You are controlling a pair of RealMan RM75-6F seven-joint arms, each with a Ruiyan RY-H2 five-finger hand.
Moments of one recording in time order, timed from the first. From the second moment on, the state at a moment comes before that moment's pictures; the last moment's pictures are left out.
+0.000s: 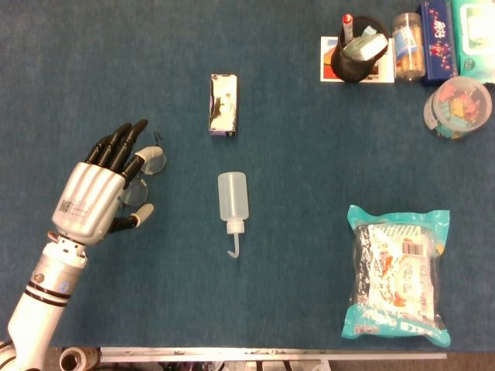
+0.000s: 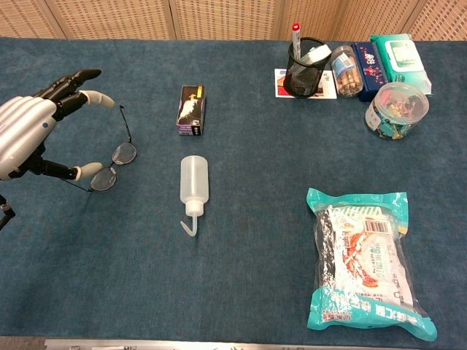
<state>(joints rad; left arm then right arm) -0.28 -1.42 -0.04 -1.65 1.63 1.34 0.18 0.08 -1.14 0.10 -1.52 -1.45 1.48 0.02</state>
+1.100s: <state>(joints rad) -0.27 -1.53 -0.02 -1.49 1.60 1.39 0.19 0.08 -1.15 0.10 -1.52 -1.44 1.47 0.02</state>
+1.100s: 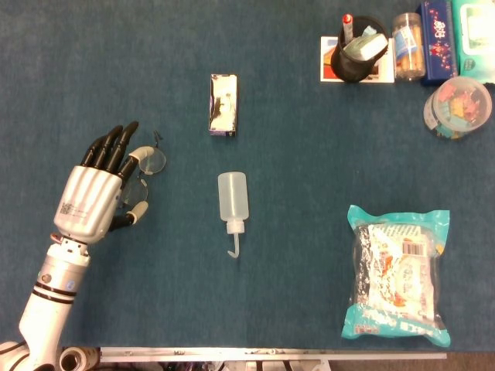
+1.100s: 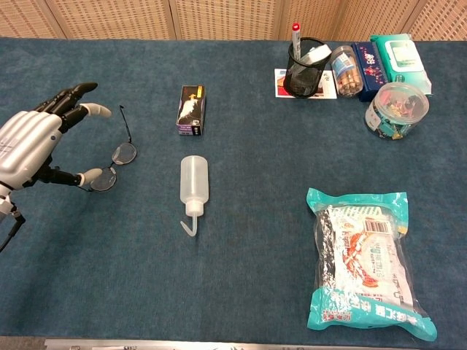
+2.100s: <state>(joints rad) -0.24 -1.56 -0.03 -1.34 1.55 1.43 0.15 0.08 -1.16 0.10 -1.52 -1.44 1.47 0.02</state>
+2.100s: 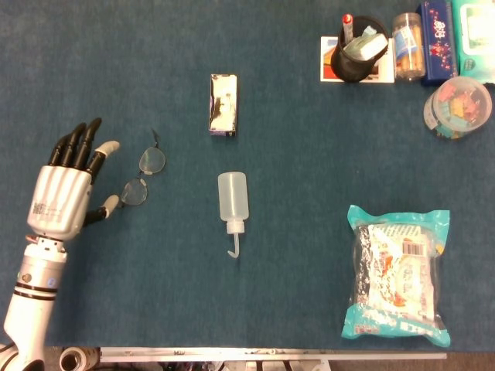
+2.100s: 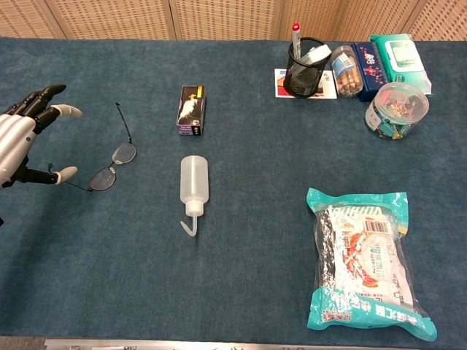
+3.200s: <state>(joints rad) -0.32 -1.58 -0.08 -0.97 1.60 1.45 -0.07 0.08 -1.16 0.10 -1.53 -1.44 1.46 0.00</state>
